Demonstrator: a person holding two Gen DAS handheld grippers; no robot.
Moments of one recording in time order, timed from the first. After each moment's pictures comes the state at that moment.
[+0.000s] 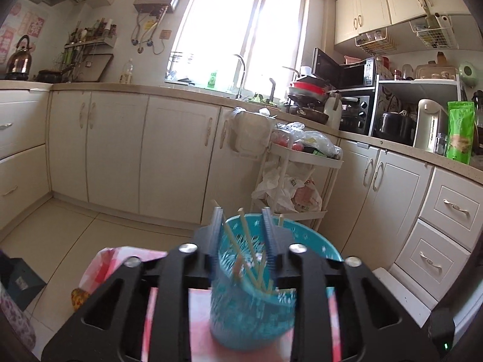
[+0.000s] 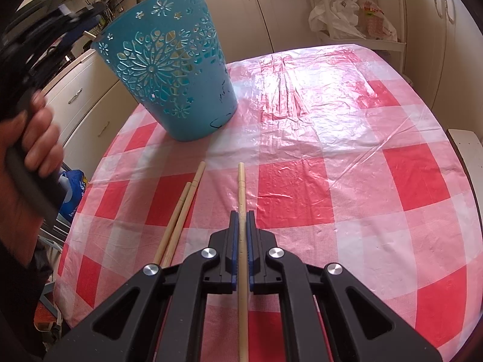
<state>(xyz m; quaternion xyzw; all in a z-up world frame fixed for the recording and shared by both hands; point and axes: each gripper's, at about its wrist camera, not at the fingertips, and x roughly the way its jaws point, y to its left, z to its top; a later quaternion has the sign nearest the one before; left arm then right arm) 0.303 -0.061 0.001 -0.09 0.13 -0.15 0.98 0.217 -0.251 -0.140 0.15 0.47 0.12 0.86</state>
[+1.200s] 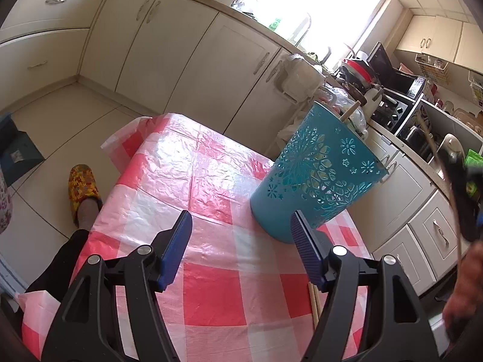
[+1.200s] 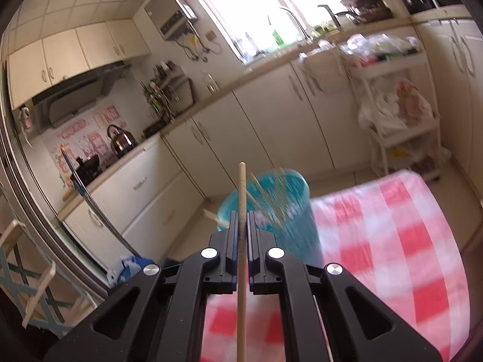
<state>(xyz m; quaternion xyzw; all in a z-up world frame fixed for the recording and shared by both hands) 0.261 0.018 -0.116 -0.25 0.29 -0.13 0.92 0.257 -0.255 0.025 0.25 0.25 0.20 0.91</state>
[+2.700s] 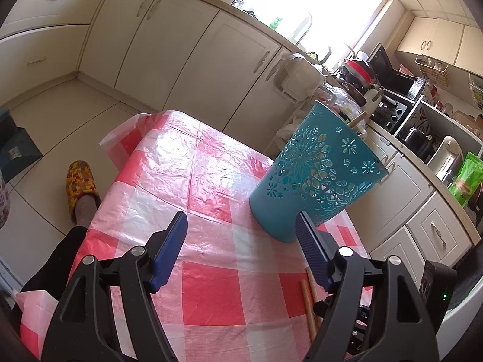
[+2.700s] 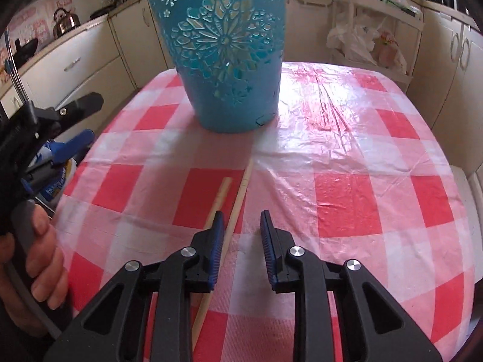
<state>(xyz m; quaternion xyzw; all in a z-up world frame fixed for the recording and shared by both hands) 0.263 0.017 -0.119 -0.26 0.29 -0.13 0.91 0.219 -0.184 -0.132 0.04 0.47 0.09 0.88</state>
